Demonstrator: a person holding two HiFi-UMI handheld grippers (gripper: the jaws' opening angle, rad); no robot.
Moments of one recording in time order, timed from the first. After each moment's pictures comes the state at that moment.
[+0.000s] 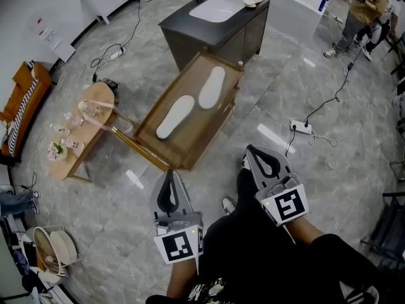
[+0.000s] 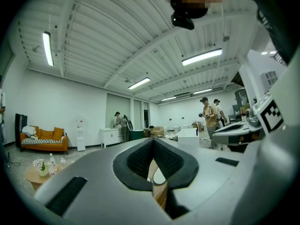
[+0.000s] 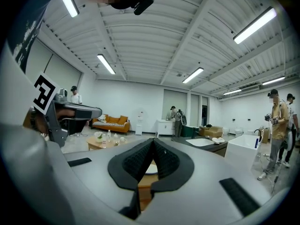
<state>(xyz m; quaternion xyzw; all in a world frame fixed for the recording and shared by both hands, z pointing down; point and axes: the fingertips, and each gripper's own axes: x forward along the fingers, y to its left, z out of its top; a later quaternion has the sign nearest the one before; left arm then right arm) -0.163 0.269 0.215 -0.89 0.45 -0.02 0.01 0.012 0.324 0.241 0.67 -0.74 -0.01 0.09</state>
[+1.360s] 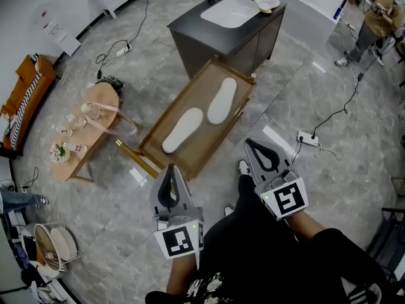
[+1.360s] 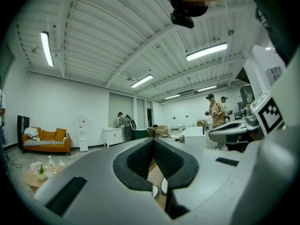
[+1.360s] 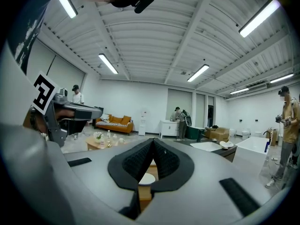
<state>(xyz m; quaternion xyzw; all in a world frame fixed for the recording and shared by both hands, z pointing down) -0.131 0.178 0.212 -0.88 0.47 -0.03 0.01 0.041 0.218 0.234 0.64 -0.76 -0.01 0.08</state>
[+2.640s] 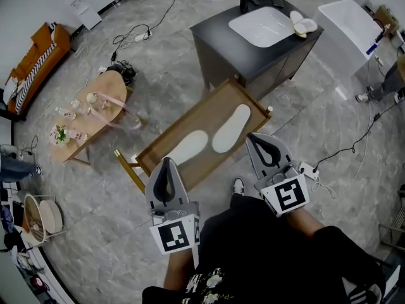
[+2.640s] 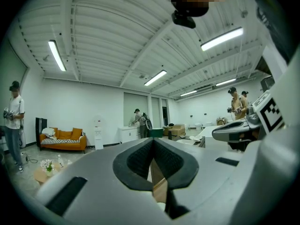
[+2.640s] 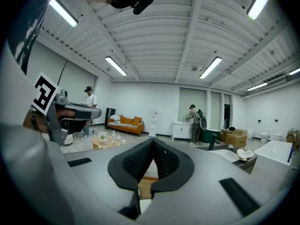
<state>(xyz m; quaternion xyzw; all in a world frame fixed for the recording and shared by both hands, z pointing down) -0.067 0.058 0.210 -0.83 0.56 -0.03 0.01 0.120 0.066 0.231 0.56 -0.82 -0.02 0.09</state>
